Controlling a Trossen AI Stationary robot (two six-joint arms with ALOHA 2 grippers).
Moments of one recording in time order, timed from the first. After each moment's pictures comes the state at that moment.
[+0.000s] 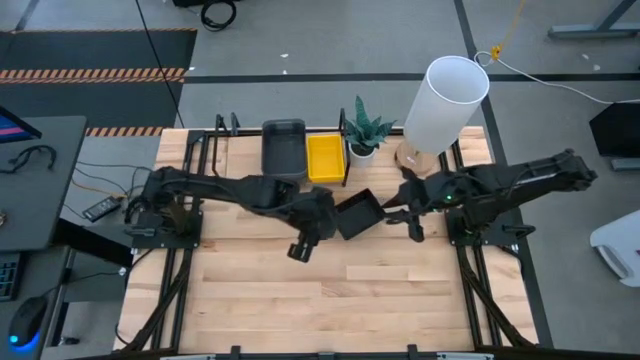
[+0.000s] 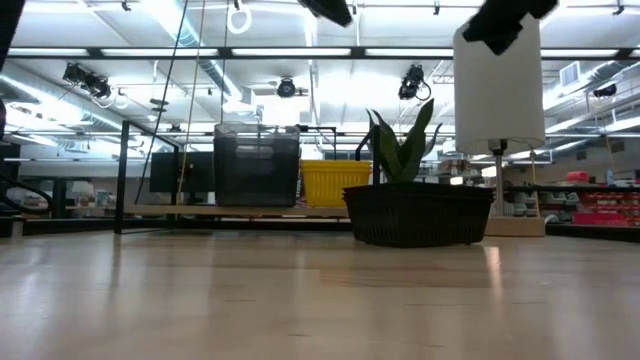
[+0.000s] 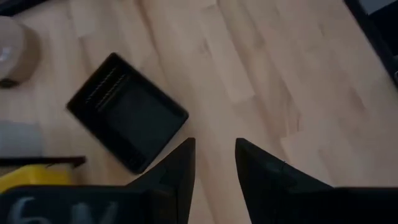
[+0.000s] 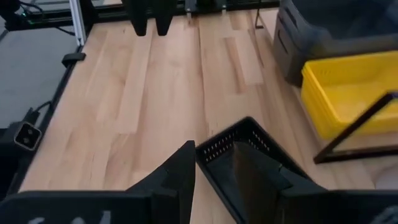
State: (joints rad) left arm -0.15 1.82 1.83 -0.97 -0.02 0.25; right arm 0.18 0.91 0.88 -0.55 0.14 0.19
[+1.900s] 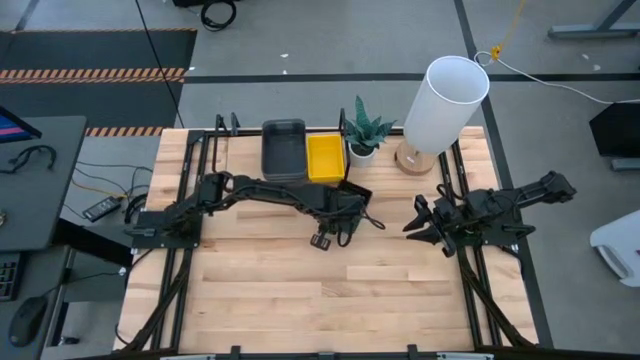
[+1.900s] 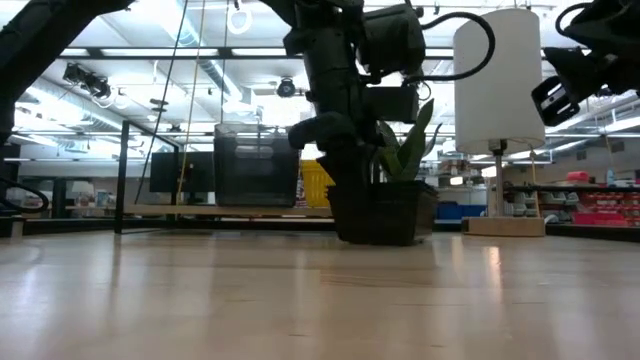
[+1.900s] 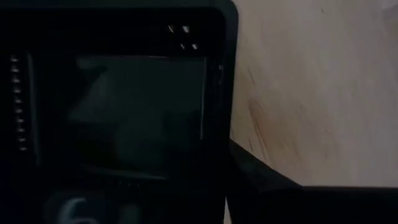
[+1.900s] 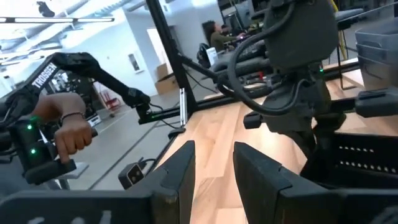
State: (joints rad) left arm -0.01 2.24 1.83 -0.86 -0.05 0.43; right arm 0.27 0.12 0.03 0.11 -0.03 0.33
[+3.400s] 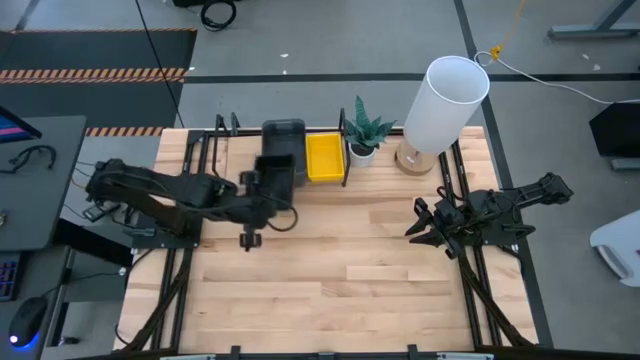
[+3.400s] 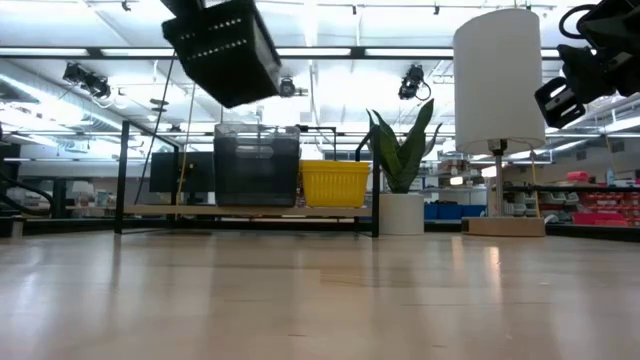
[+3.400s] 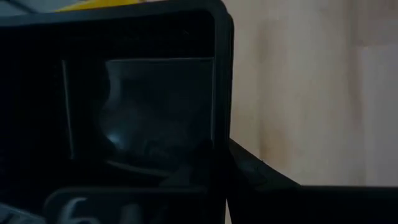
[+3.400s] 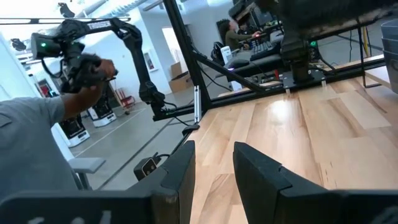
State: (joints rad) left arm -0.24 1.38 1.41 -1.17 -0.42 -0.11; right arm 0.27 0.07 0.01 0.10 -0.09 0.34
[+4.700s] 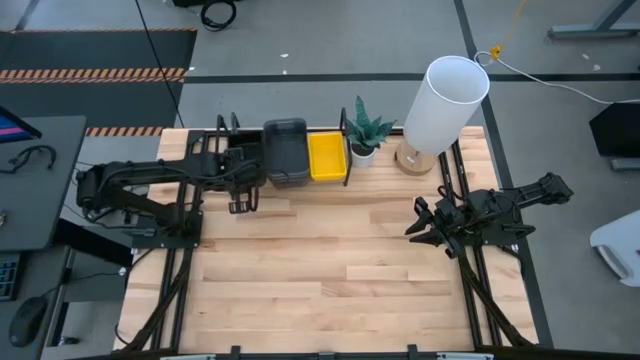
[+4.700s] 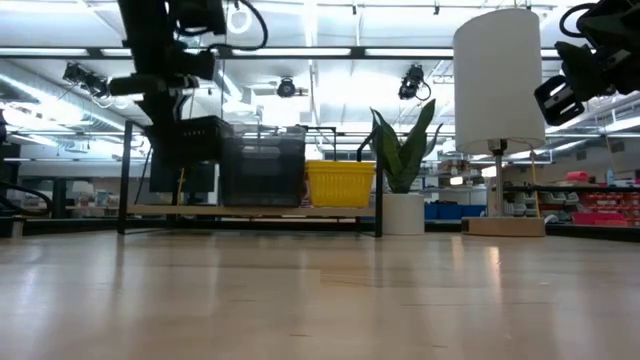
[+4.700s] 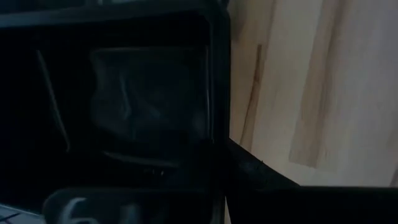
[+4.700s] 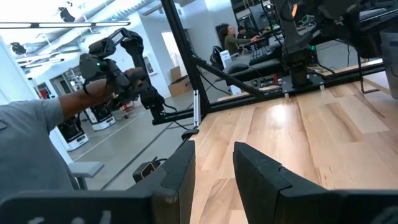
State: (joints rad) left arm 0.20 1.26 1.01 -1.06 -0.41 0.19; right arm 0.27 0.07 0.01 0.12 -0.08 0.34
